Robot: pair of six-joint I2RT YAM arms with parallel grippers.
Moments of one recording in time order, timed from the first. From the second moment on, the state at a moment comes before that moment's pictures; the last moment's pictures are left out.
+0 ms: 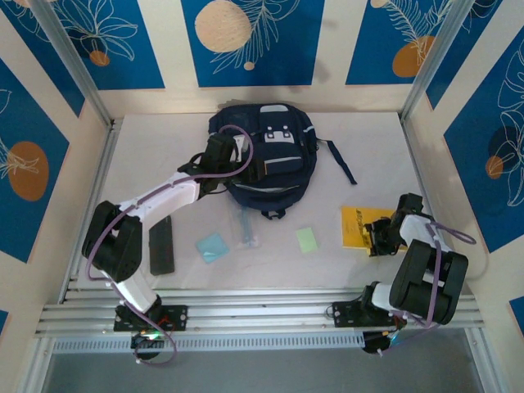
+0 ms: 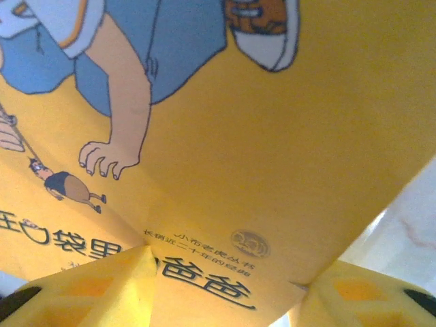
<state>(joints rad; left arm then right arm) -0.58 1.68 1.25 -0.22 0.24 -0.55 -0.40 1.32 0.59 -0.70 -0.32 1.03</state>
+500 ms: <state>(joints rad) -0.60 1.69 1.25 -0.22 0.27 -0.57 -0.37 1.42 0.63 -0.52 -0.50 0.72</state>
